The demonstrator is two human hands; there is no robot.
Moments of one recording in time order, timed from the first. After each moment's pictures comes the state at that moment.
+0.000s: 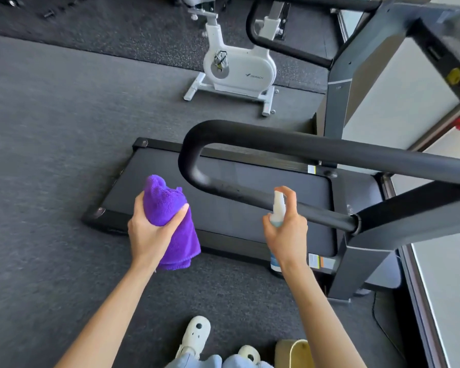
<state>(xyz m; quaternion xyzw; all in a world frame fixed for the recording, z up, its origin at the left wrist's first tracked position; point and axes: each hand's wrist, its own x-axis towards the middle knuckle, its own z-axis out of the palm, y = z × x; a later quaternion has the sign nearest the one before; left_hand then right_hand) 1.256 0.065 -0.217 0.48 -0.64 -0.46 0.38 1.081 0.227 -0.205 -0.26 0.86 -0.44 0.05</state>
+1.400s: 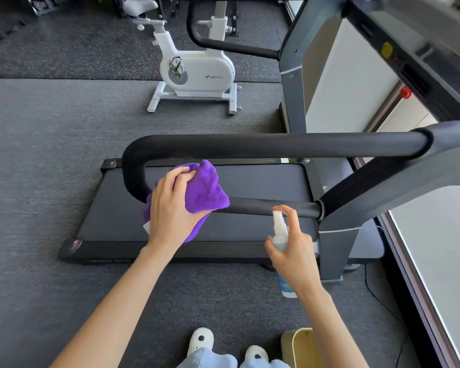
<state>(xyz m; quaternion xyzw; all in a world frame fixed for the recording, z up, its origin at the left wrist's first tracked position) 1.142 0.082 -0.189 0.23 -0.90 -0.23 0.30 1.059 0.310 -0.208 -0.25 0.87 -0.43 0.08</state>
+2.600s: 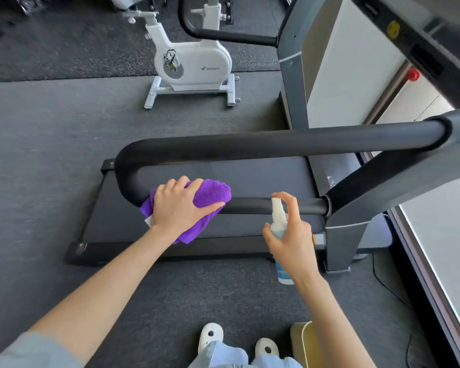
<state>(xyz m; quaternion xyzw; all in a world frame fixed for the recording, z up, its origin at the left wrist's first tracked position) 1.109 0.046 -0.216 0.20 -0.97 0.04 0.12 1.046 0.287 -0.214 -0.22 0.85 -0.47 0.06</state>
